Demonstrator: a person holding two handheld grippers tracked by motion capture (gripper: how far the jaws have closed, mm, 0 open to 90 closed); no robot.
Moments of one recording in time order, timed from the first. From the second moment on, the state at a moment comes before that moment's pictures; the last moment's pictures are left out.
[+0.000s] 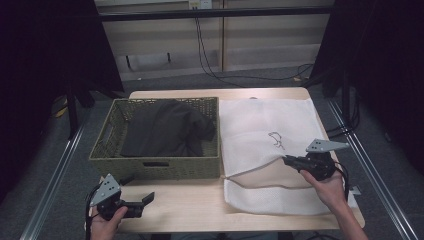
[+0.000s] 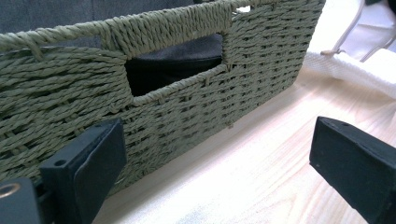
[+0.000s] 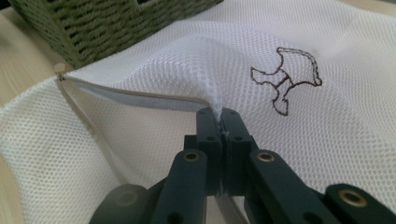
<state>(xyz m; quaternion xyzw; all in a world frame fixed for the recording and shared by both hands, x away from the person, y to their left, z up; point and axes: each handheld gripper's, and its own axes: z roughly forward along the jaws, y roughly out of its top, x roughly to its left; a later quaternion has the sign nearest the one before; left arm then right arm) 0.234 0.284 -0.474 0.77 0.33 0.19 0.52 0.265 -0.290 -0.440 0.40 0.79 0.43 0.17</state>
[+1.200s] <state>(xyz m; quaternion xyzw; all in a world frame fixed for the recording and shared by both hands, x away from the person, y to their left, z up) 0.229 0.276 -0.473 0.76 0.34 0.20 0.51 0.296 -0.295 -0.375 0.38 0.74 0.52 0.20</state>
